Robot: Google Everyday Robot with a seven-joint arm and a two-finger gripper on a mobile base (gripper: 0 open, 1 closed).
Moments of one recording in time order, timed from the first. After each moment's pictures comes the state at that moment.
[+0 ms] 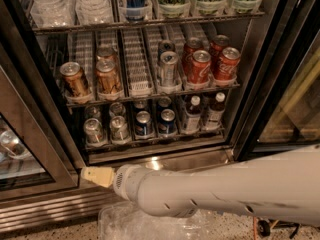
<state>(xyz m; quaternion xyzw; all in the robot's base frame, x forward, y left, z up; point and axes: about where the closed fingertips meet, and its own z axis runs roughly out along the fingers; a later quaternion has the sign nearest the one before) 0.455 0.132 0.653 -0.02 0.90 0.33 0.30</state>
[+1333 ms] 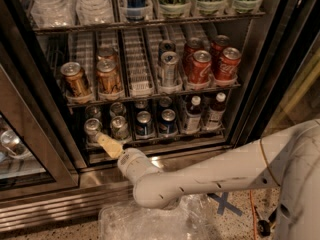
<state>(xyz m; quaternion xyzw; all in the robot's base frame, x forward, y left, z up) 0.579 0.144 0.622 0.15 0.79 0.42 0.42</state>
